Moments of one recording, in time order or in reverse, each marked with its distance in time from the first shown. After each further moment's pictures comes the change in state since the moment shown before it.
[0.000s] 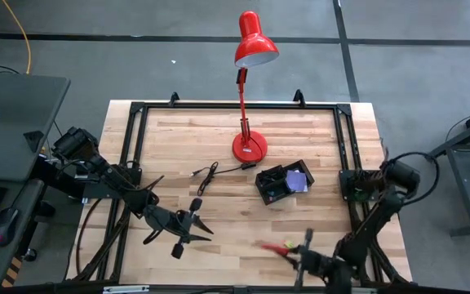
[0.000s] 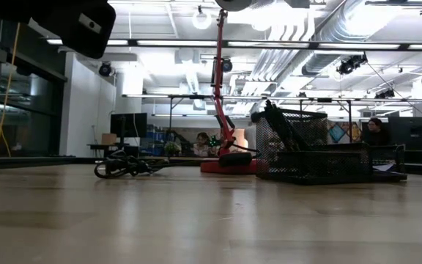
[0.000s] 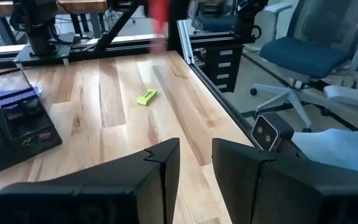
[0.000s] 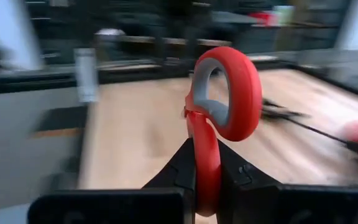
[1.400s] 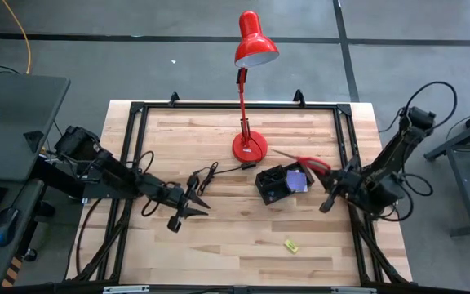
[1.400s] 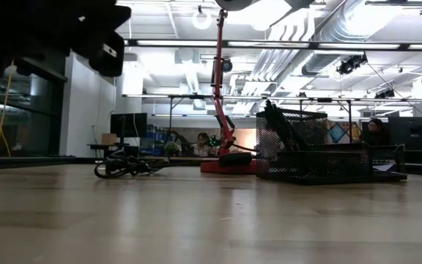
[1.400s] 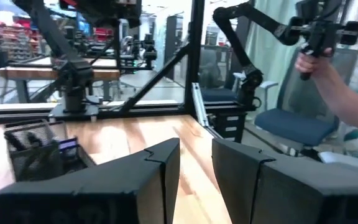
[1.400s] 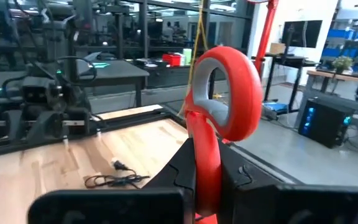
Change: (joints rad) left arm 0.252 -0.001 -0.305 0.642 0.257 0.052; right arm -0.075 -0.894 -0.570 0.811 0.253 -1.147
